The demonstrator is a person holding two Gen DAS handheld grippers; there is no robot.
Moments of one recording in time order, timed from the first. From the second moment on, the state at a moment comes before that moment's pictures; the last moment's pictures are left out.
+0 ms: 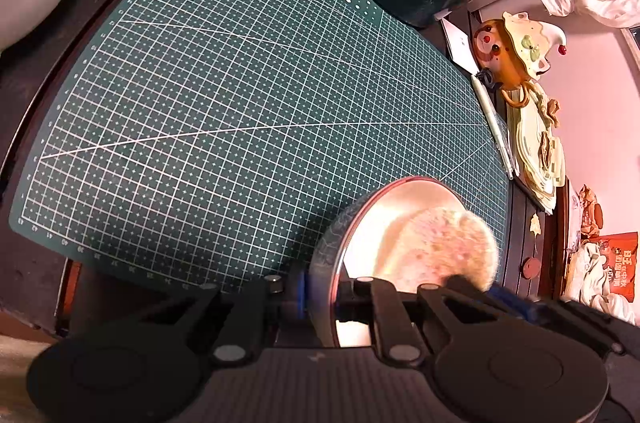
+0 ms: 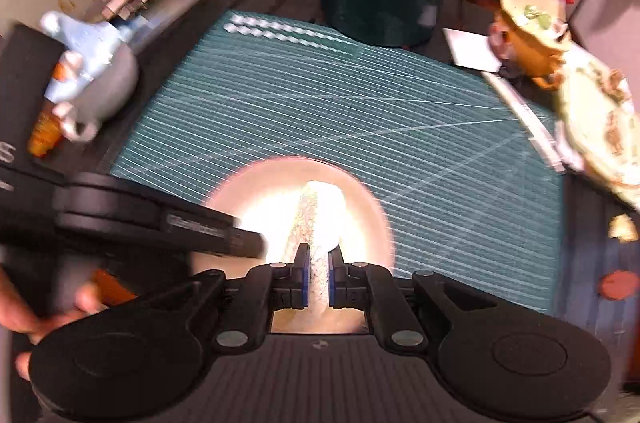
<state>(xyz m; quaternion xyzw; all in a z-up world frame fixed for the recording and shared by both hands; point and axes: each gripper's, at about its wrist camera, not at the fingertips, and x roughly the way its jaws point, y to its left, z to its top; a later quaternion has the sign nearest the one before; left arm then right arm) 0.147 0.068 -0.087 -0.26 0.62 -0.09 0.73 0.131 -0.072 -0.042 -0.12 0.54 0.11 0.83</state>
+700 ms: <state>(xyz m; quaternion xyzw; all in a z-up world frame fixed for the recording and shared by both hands) 0.153 0.065 -0.084 -0.25 0.62 -0.09 0.73 0.127 -0.068 -0.034 -0.08 0.54 0.14 0.83</state>
